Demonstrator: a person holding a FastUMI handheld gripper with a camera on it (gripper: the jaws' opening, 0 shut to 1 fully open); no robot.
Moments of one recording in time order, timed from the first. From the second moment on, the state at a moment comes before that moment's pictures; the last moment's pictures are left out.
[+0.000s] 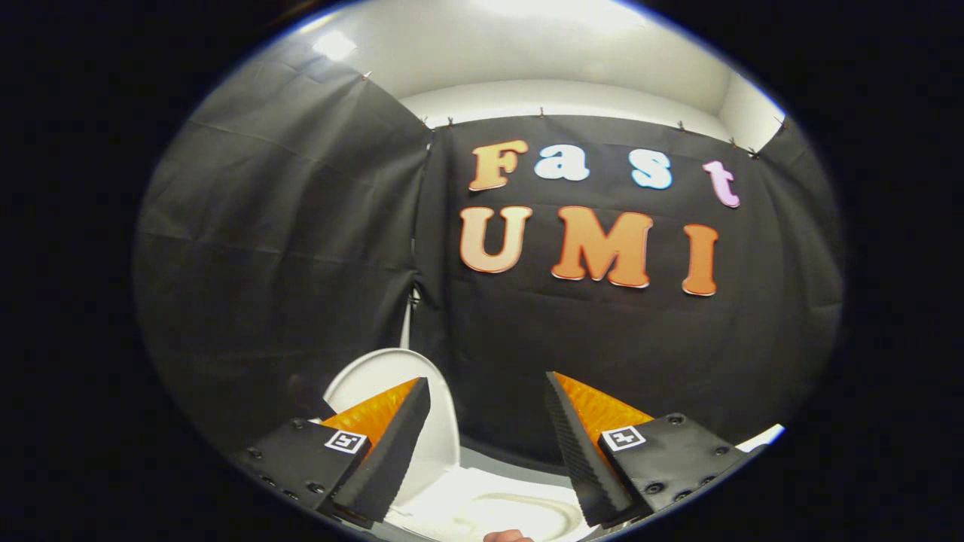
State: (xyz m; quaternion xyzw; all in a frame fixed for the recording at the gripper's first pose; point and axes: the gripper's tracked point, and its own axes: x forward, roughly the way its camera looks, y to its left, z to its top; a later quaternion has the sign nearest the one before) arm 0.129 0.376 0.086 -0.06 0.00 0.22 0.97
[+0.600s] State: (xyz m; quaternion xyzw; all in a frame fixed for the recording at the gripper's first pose) arm 0.099 0.100 0.074 -0.06 -0.02 0.06 1.00
